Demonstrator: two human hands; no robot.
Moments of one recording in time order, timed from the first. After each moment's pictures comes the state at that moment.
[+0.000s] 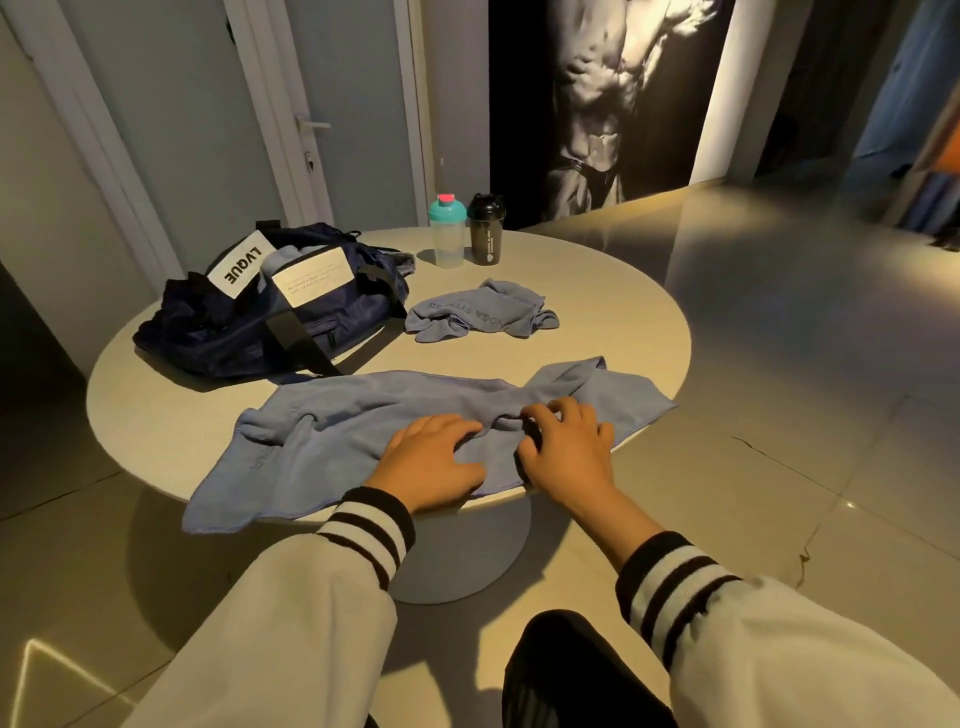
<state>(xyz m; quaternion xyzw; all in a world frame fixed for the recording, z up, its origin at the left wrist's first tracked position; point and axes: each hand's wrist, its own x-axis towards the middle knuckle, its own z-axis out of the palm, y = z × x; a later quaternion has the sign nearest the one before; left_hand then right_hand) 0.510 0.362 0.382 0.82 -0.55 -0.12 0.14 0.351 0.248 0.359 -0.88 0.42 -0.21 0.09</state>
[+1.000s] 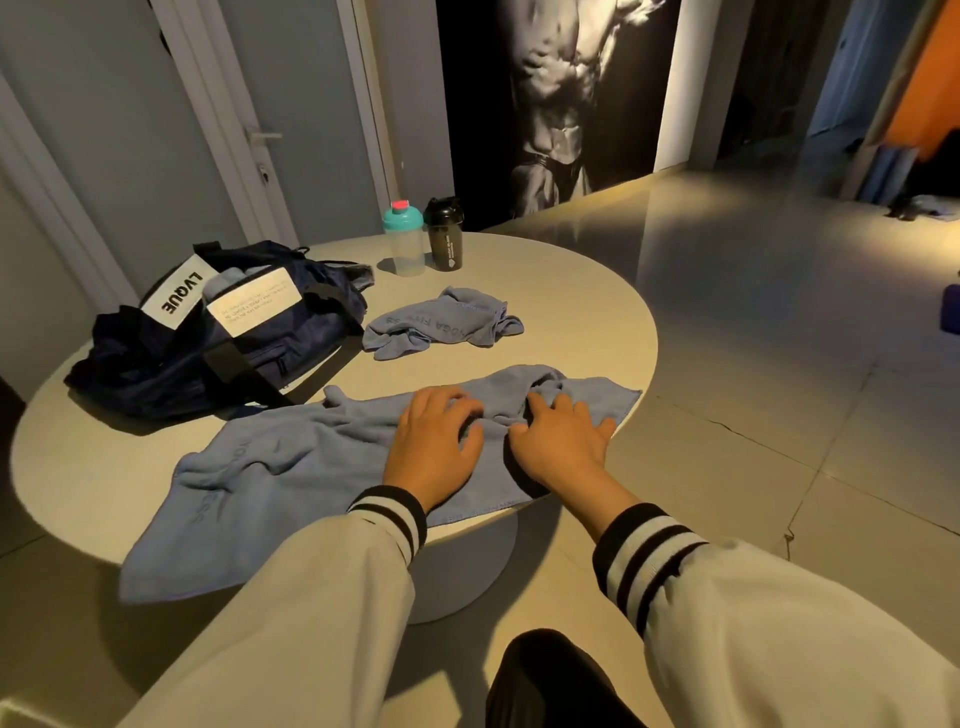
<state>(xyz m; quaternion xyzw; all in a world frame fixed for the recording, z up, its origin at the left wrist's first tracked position) 0.499 0.286 0.363 0.76 -0.60 0.09 0.25 0.351 0.197 0.371 -0.83 0.53 -0.11 0.11</state>
